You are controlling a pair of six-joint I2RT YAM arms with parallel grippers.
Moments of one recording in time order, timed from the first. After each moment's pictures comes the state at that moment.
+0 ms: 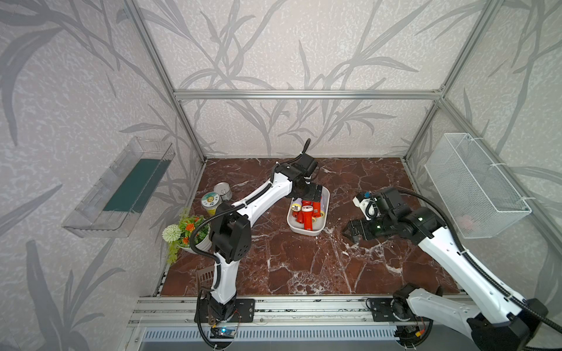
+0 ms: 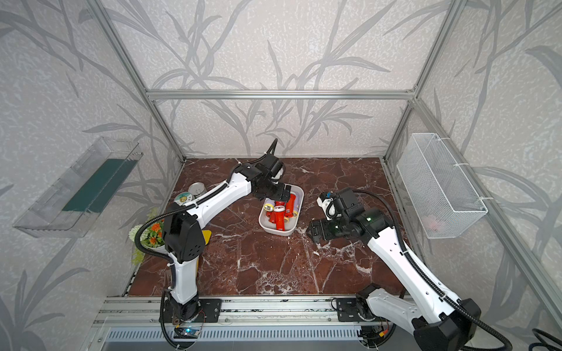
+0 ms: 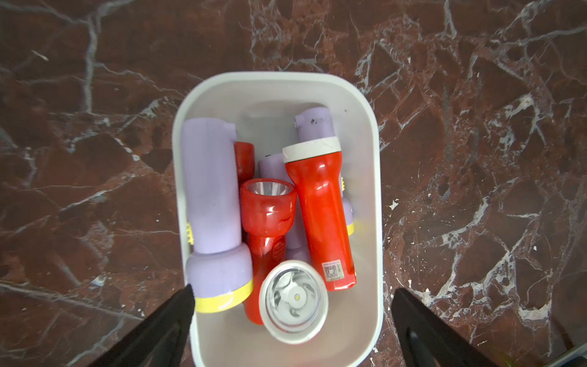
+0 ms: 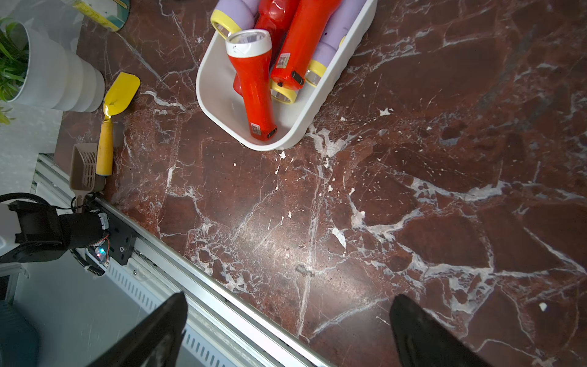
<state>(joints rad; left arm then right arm) -0.62 1.97 1.84 -0.96 0.00 -0.38 0.49 1.10 1.10 -1.03 -0.28 0.27</state>
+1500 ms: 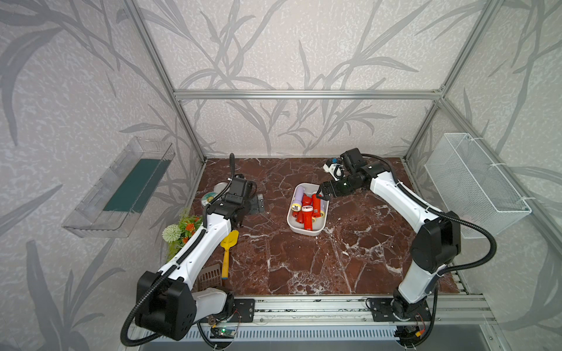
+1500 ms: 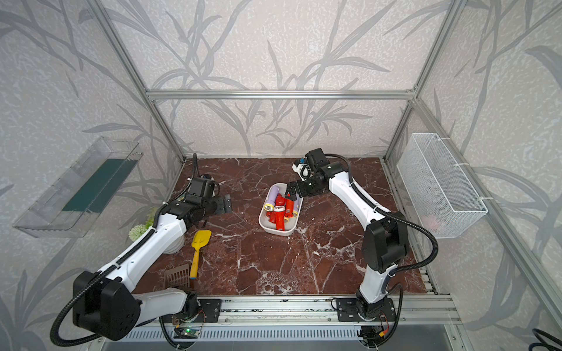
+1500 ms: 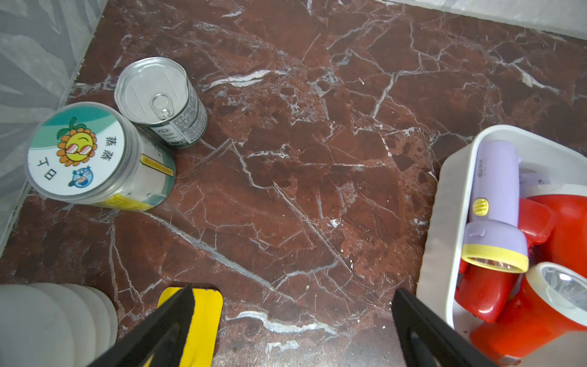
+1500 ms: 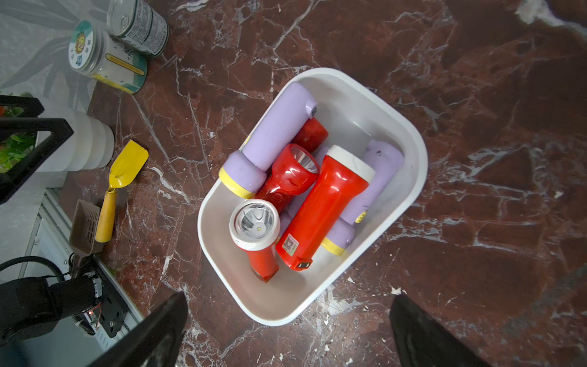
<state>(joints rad) -0.24 1.25 0.98 -0.60 -0.20 -0.37 0.42 1.78 1.63 -0.89 -0.39 0.10</state>
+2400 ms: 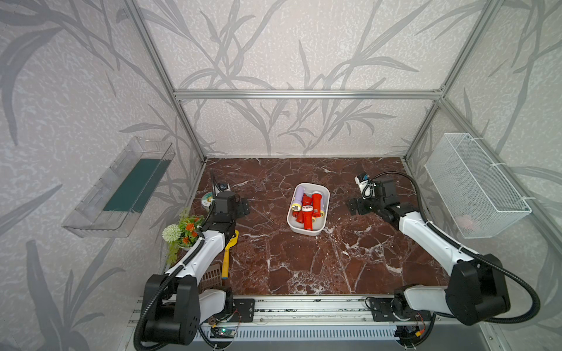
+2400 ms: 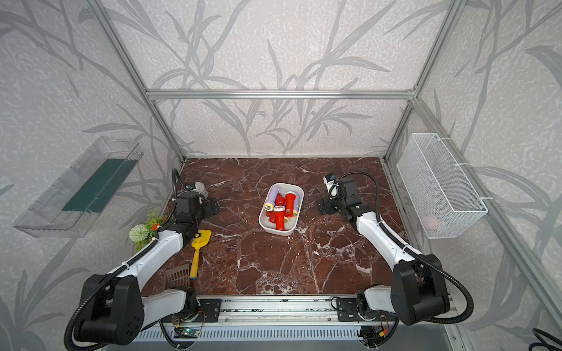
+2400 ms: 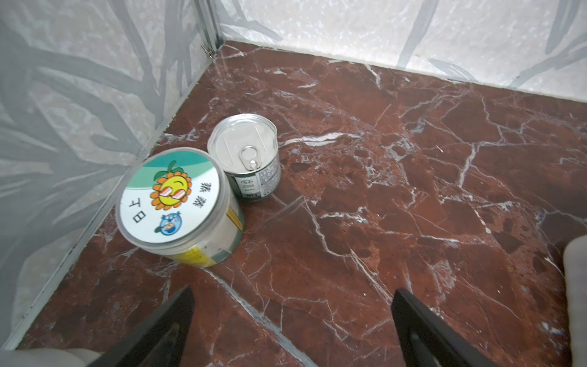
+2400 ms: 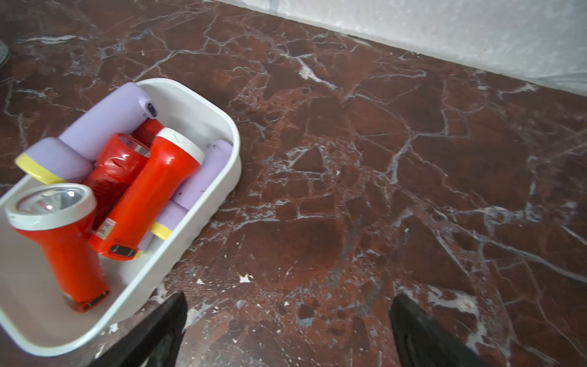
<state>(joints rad) -0.05 1.20 0.62 0.00 -0.28 -0.19 0.24 1.32 0.86 -0.25 -0.09 -0.07</state>
